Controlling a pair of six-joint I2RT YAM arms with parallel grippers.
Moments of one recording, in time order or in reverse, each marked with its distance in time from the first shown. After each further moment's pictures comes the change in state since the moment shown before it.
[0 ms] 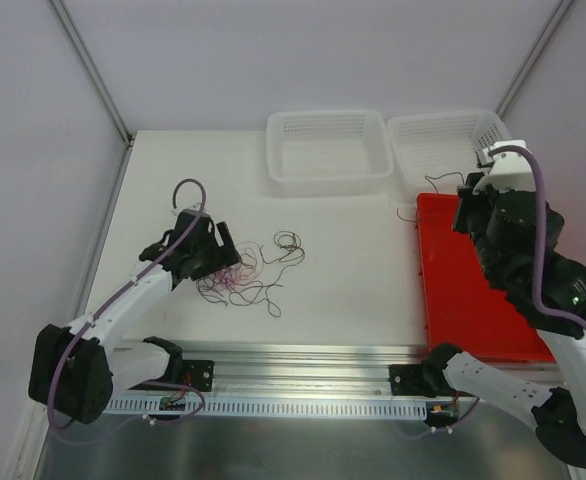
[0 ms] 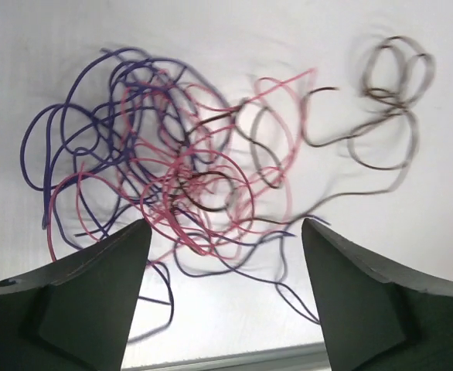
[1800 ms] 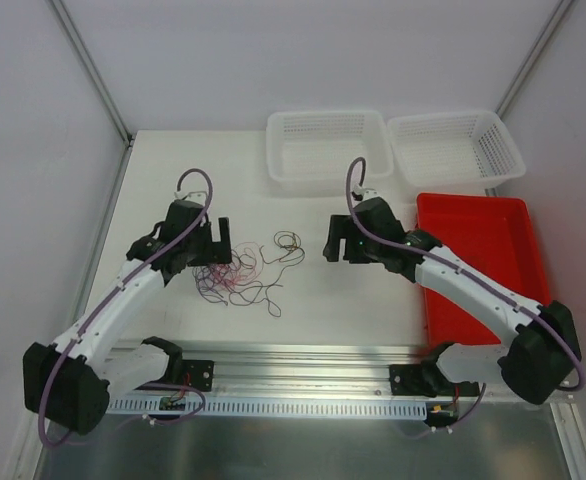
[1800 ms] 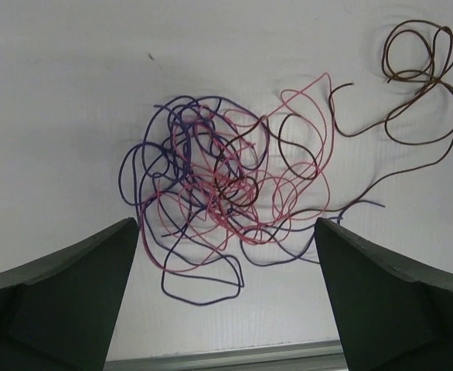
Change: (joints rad) left arm 0.000 -0.171 0.109 -0.167 -0.064 0.331; right arm -0.062 0.353 -0.567 0.346 -0.627 0.528
